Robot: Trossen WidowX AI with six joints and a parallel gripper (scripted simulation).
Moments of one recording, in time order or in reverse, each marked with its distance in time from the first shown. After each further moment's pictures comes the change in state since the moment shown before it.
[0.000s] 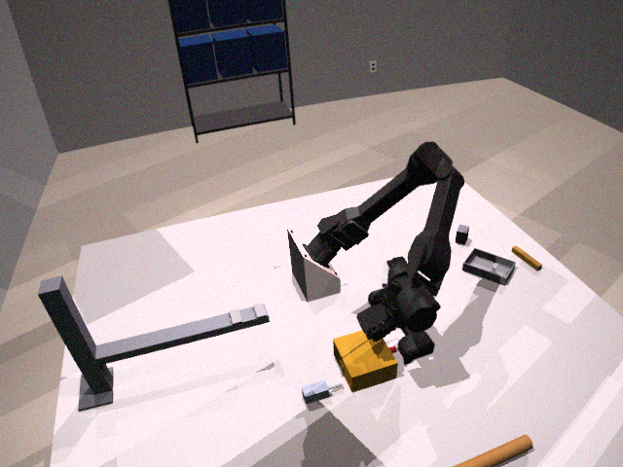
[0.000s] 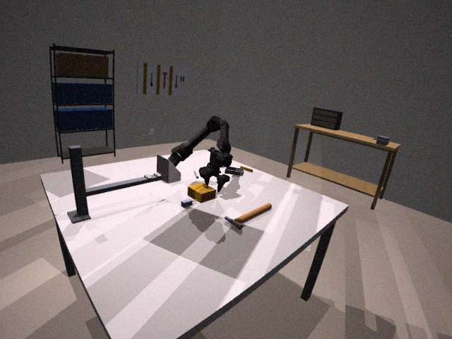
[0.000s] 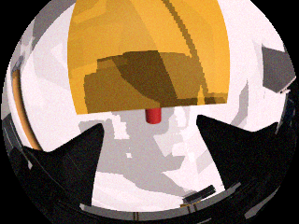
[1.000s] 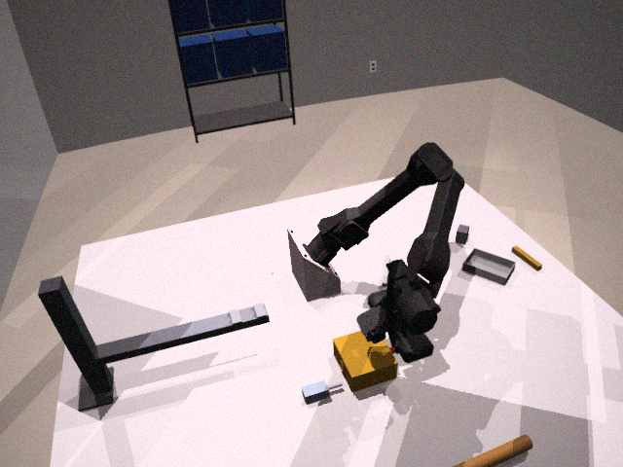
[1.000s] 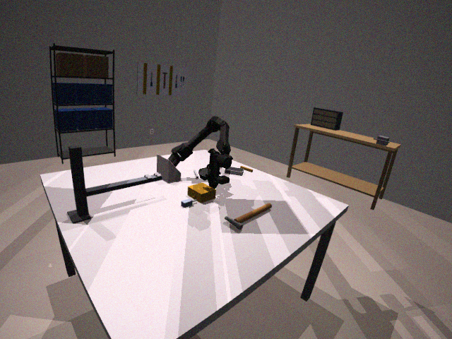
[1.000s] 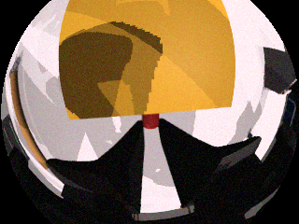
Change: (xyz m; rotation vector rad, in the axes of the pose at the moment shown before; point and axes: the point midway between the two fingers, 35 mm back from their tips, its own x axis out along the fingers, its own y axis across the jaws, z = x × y) arm 0.008 -0.002 0.000 0.002 0.002 -0.004
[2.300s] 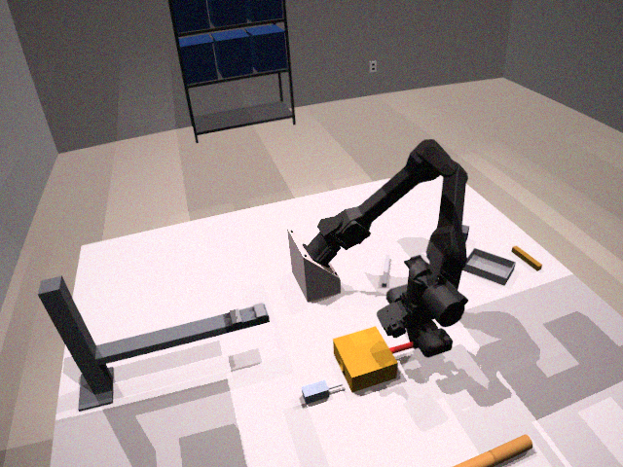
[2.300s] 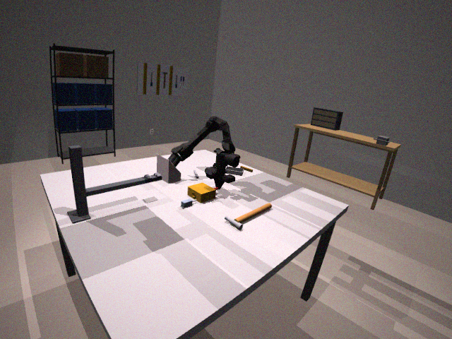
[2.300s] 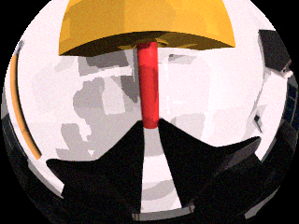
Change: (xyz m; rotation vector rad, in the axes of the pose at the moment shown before) arm 0.001 0.002 -0.043 0.007 -0.004 -0.004
